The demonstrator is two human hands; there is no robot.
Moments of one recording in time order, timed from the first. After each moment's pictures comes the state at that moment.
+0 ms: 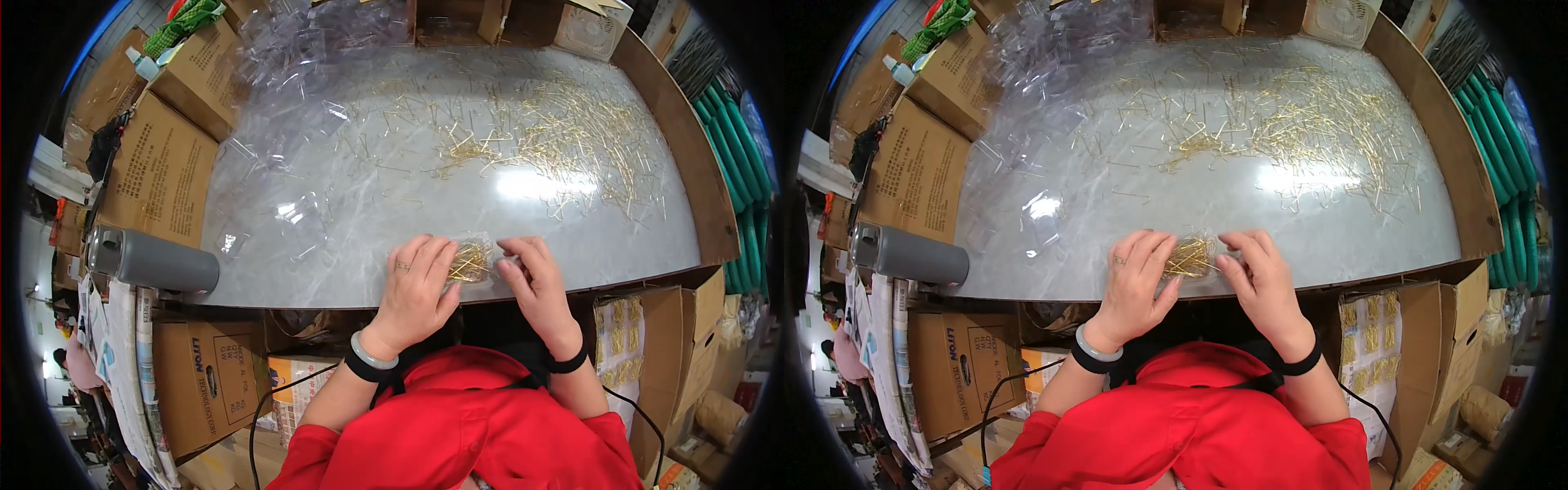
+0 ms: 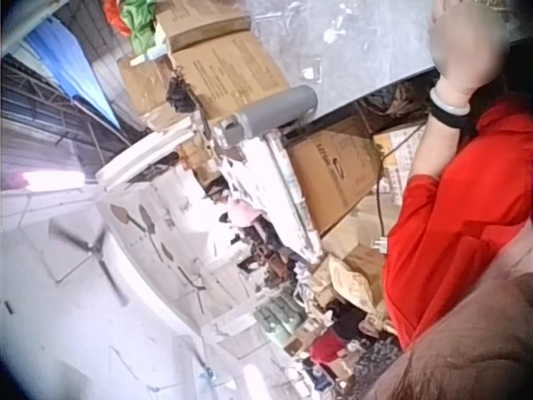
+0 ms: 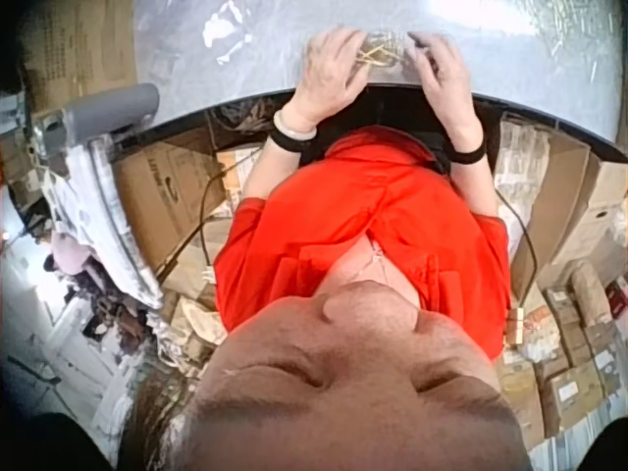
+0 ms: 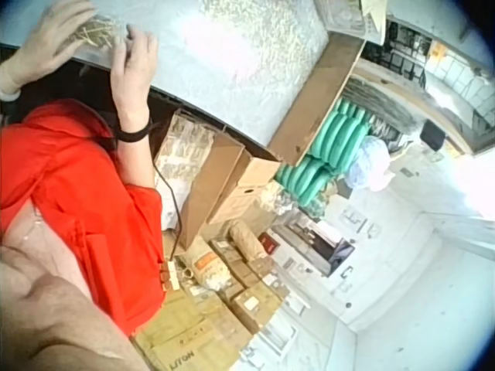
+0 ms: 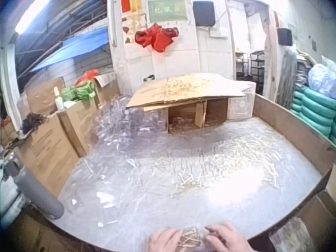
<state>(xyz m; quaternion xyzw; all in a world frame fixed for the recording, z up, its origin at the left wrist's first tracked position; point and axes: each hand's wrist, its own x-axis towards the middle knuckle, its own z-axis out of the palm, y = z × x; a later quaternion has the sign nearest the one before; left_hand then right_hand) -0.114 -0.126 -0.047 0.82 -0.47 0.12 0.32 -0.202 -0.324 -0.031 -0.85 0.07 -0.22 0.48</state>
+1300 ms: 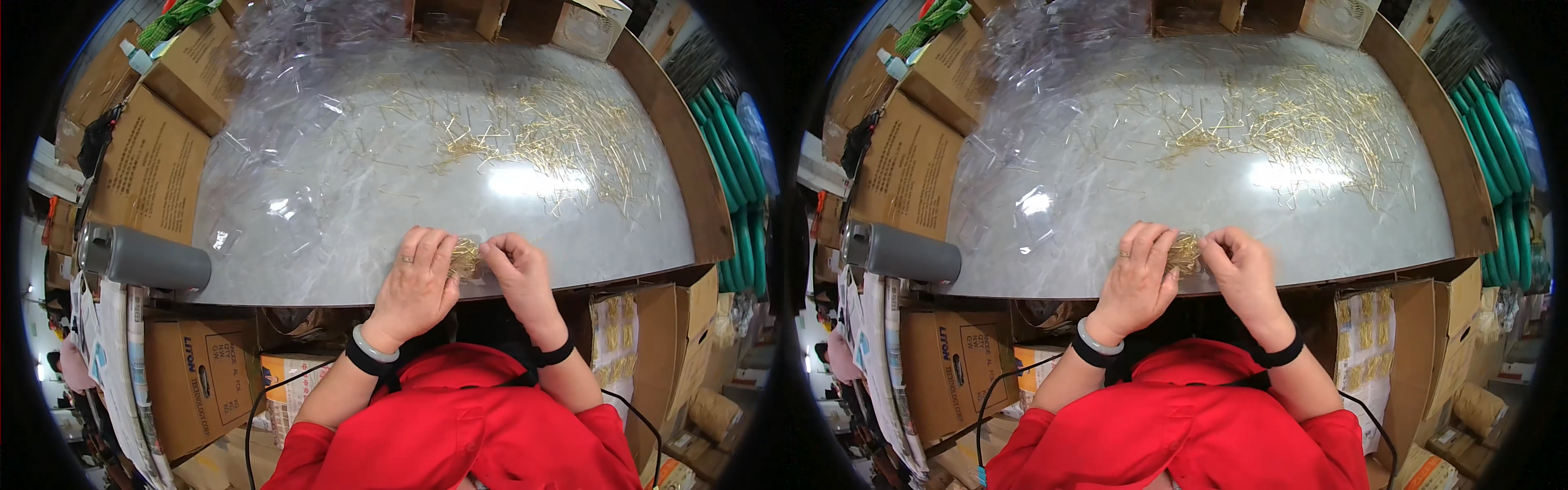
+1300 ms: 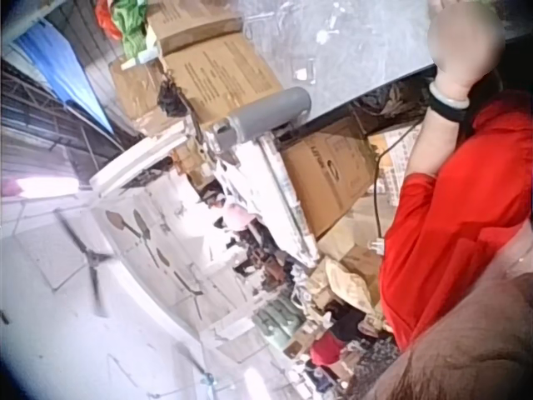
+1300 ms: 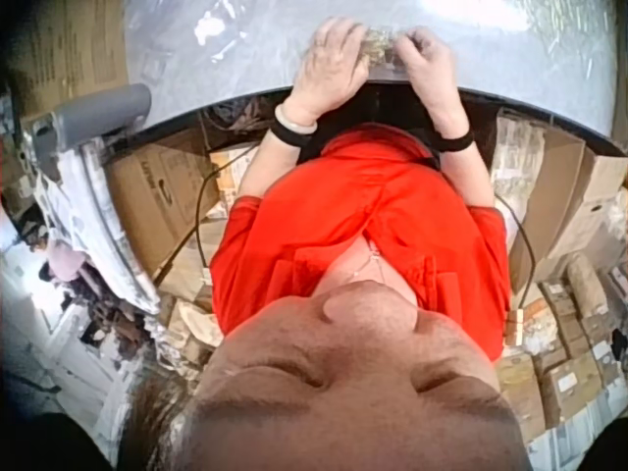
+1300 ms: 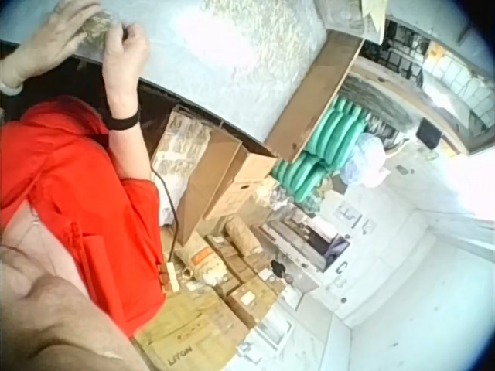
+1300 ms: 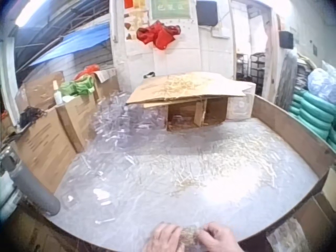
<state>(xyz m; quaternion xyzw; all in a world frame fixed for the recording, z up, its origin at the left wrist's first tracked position) -0.112 -0.134 -0.057 0.83 -0.46 0.10 0.31 -0.184 -0.308 -0.047 -0.79 0.19 -0.14 0.56</state>
